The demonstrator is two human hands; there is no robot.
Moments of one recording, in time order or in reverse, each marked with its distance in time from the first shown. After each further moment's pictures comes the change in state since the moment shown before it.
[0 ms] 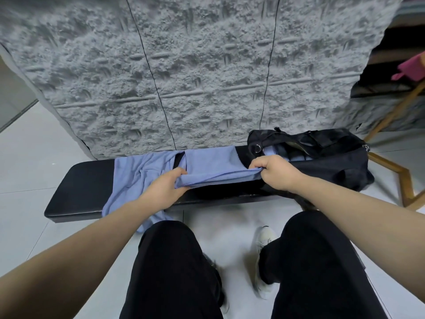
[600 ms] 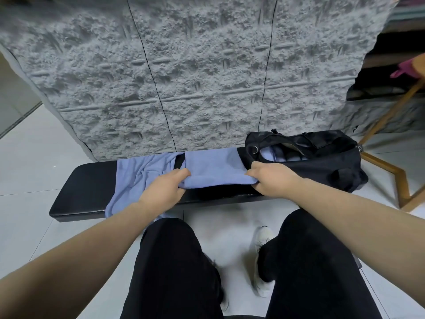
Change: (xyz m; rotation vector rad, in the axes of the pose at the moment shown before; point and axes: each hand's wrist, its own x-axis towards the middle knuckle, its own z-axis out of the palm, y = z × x) left_hand -0.019 0.016 -0.007 0.240 0.077 0.141; right_hand -0.018 -0.007 0.005 -0.648 -0.107 -0.098
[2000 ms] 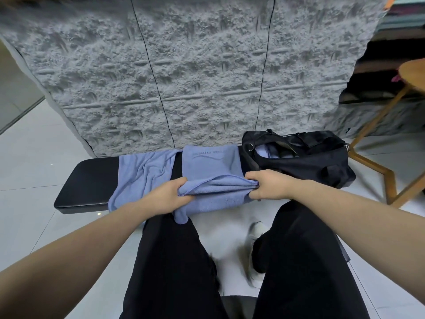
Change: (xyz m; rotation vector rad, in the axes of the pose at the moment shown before) left_hand -0.036 0.015 -0.007 -0.355 -0.218 -0.088; right_hand -0.039 -0.016 -0.016 0.465 -0.175 0.100
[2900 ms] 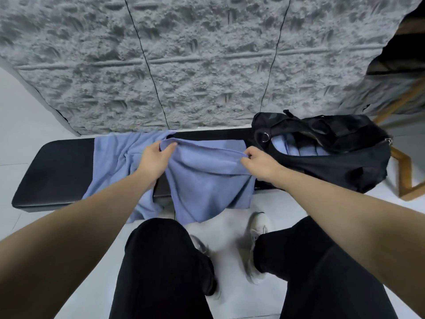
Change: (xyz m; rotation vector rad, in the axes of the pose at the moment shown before) left_hand 0.146 -0.068 -0.003 -0.536 0.402 -0.319; right_hand 0.141 0.028 0.026 0.413 0.175 0.324
